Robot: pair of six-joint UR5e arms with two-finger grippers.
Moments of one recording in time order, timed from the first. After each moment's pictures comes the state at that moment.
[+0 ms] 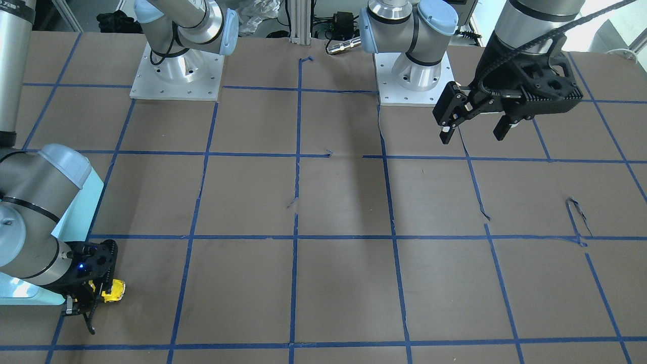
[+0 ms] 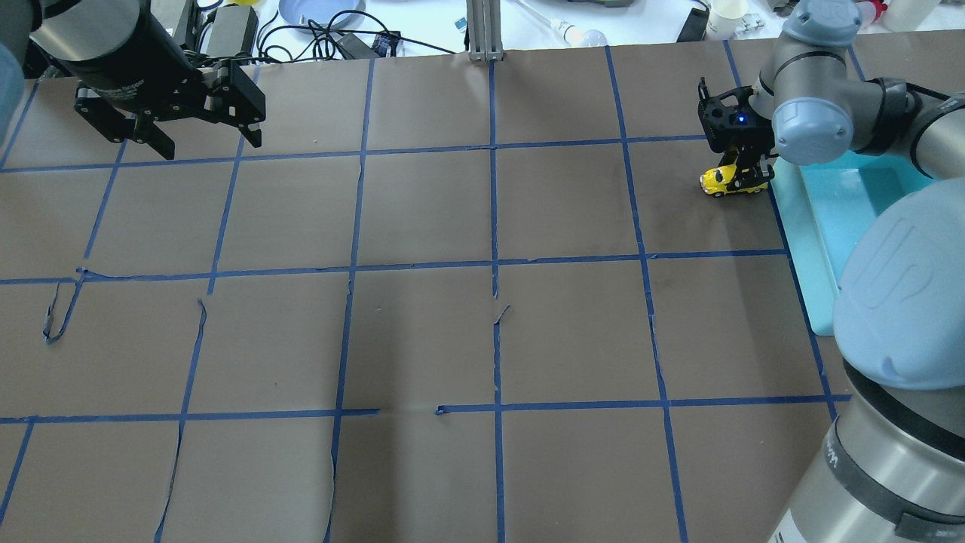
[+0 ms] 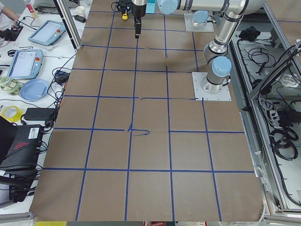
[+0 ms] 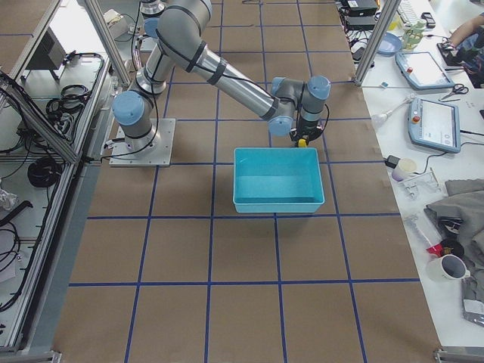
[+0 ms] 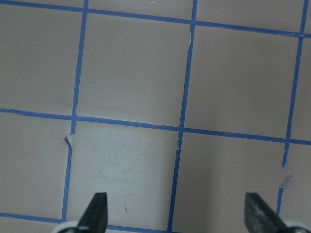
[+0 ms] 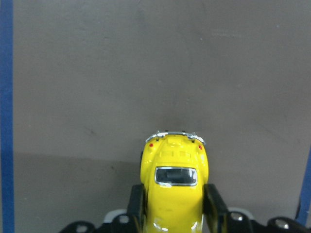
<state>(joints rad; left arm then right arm) -1.50 -1.56 -1.54 -1.50 1.57 -0.04 1.33 -0.98 1.54 -2.16 -1.57 -1.90</state>
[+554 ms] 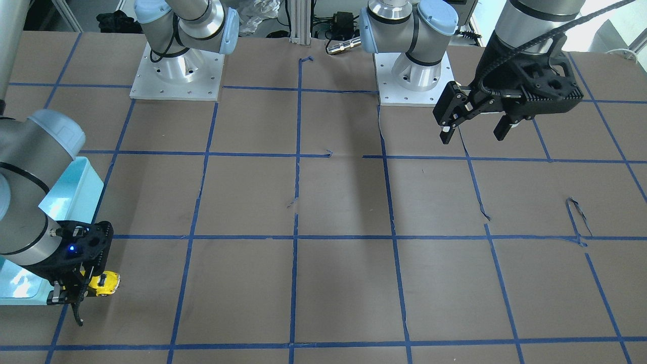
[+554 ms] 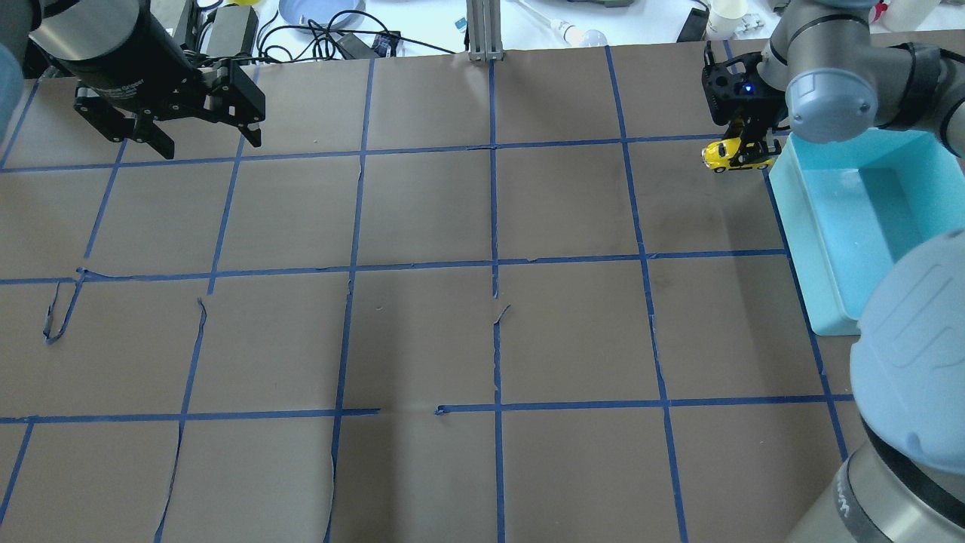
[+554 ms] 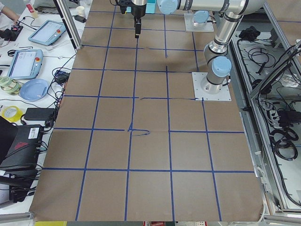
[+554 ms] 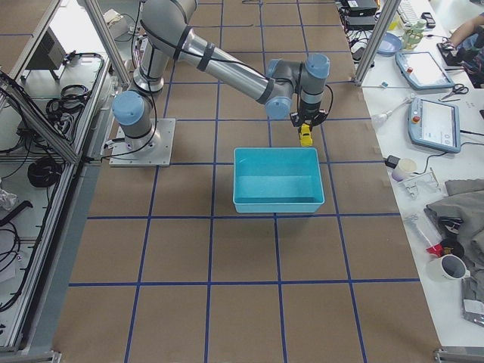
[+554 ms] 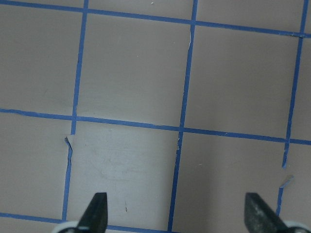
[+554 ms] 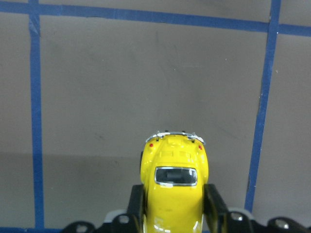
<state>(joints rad) -1.50 -1.56 -1.53 -1.50 1.57 -0.04 1.36 -1.10 1.53 -2.08 -1.57 -1.86</state>
